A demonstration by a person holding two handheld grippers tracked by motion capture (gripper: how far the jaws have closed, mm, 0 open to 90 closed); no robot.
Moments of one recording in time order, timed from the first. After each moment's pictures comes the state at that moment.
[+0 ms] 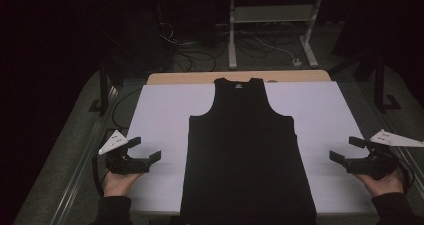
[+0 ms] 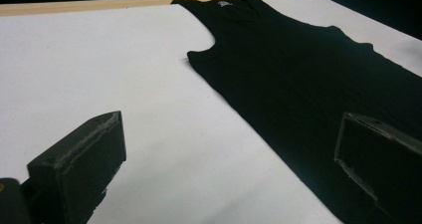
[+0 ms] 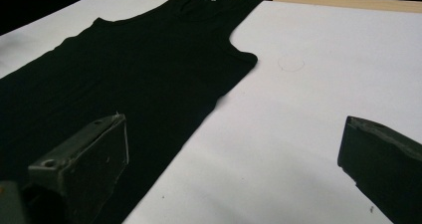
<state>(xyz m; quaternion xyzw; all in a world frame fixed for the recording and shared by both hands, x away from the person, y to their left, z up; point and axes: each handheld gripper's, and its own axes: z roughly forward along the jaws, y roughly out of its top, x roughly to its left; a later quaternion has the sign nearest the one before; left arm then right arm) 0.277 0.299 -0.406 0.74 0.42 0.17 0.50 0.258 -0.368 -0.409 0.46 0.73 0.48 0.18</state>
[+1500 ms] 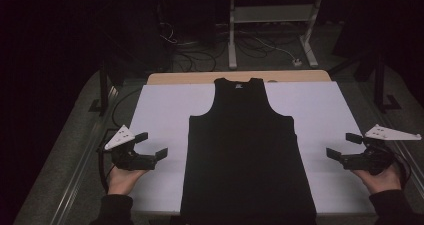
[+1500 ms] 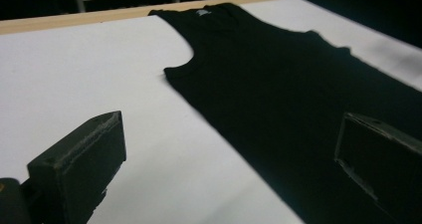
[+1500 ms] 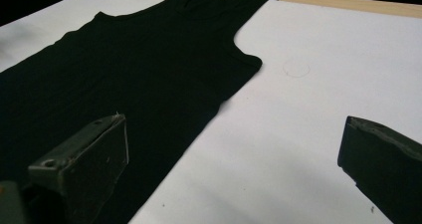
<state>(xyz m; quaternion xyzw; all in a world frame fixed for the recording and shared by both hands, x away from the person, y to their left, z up) 0.285 0.283 -0.395 0.75 0.39 0.16 0.51 0.268 -0.361 -0.401 0.45 0.74 0.47 0.17</state>
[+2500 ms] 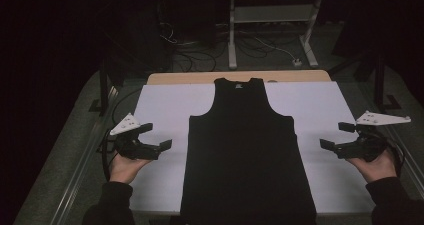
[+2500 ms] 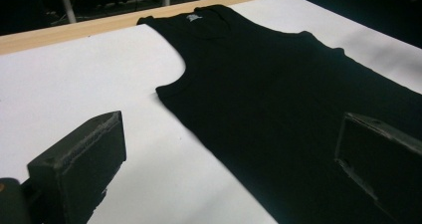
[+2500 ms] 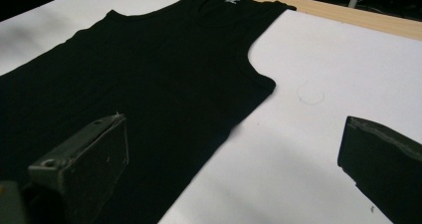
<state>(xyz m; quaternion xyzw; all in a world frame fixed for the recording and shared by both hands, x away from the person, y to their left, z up) 0.307 0.269 -0.371 0.77 0.37 0.15 0.50 0.293 -0.343 -0.375 0.42 0.77 0.45 0.16</state>
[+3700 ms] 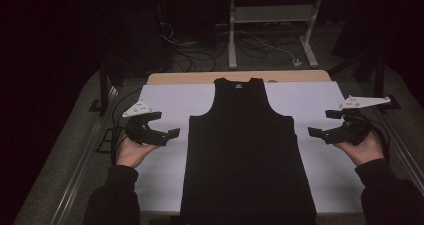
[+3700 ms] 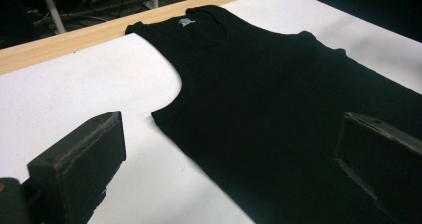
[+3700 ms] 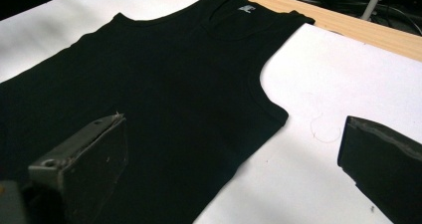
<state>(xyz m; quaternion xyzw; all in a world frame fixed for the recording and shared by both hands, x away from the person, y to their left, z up) 0.346 0.249 -0.358 0.79 0.35 0.13 0.48 0.330 -0.318 -0.357 0.40 0.79 0.44 0.14</state>
